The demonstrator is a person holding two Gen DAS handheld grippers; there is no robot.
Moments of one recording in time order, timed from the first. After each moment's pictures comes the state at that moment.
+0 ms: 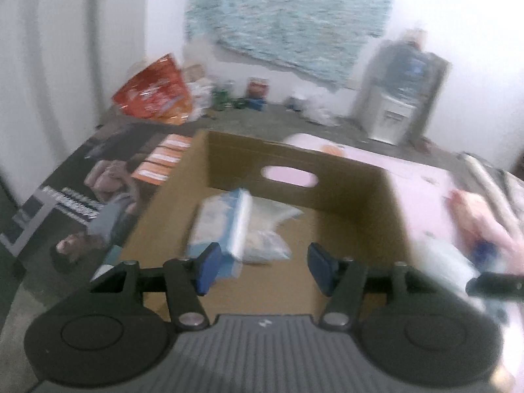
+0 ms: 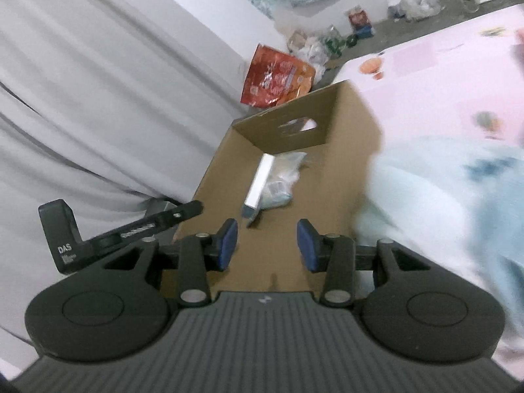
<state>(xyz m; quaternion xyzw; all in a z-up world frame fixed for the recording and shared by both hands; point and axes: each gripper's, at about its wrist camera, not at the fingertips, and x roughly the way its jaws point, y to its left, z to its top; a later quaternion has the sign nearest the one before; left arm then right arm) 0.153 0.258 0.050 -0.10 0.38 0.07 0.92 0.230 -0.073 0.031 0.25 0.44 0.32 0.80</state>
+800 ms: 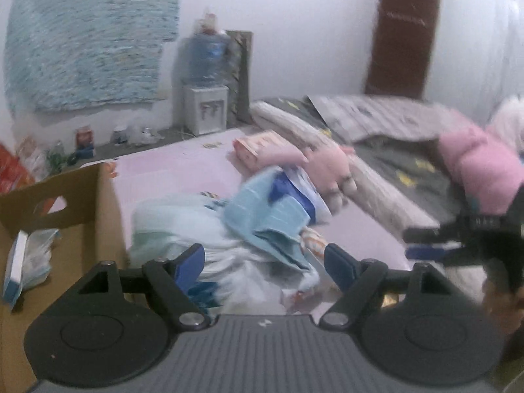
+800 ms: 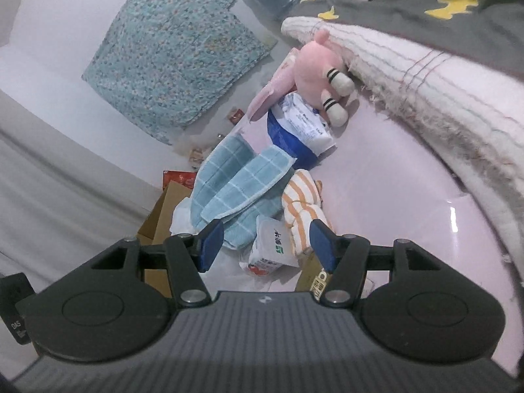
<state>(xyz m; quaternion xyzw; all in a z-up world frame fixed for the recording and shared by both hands) 0.091 -0.001 0.029 0.05 0.33 -0.21 0.92 0.053 -0.327 -0.056 0.41 0.33 0.09 0.84</state>
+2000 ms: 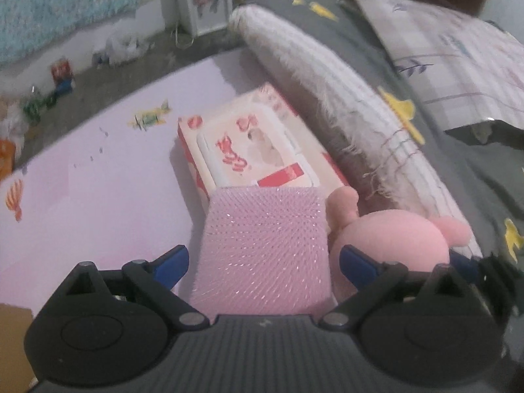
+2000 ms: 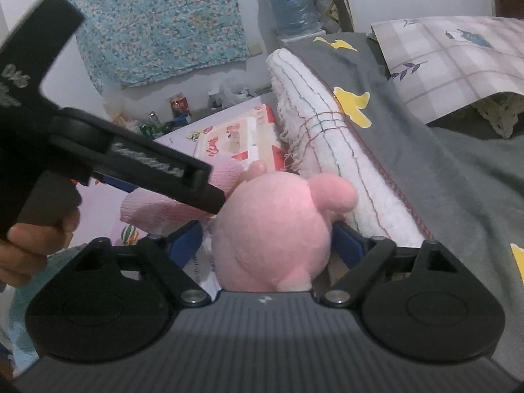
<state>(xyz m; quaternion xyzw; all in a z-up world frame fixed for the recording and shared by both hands) 0.436 -0.179 -0.052 0.10 0.55 -0.14 0.82 0.316 -0.370 -0.083 0.15 0.36 0.02 0.92</state>
